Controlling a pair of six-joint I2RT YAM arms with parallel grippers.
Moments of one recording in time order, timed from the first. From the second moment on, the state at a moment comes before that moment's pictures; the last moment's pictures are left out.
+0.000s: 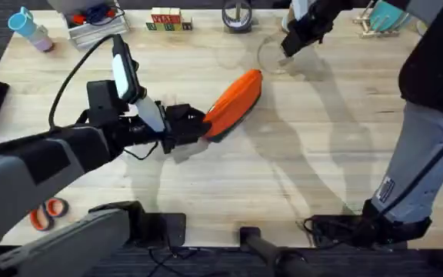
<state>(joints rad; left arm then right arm) 0.12 1.29 0.37 -0.10 1.15 0.84 0.15 2.25 1.94 -0.99 -0.12 -0.35</state>
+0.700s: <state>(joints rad) 0.12 1.29 0.37 -0.10 1.15 0.84 0.16 2.19 1.94 -1.04 -0.11 -0.36</state>
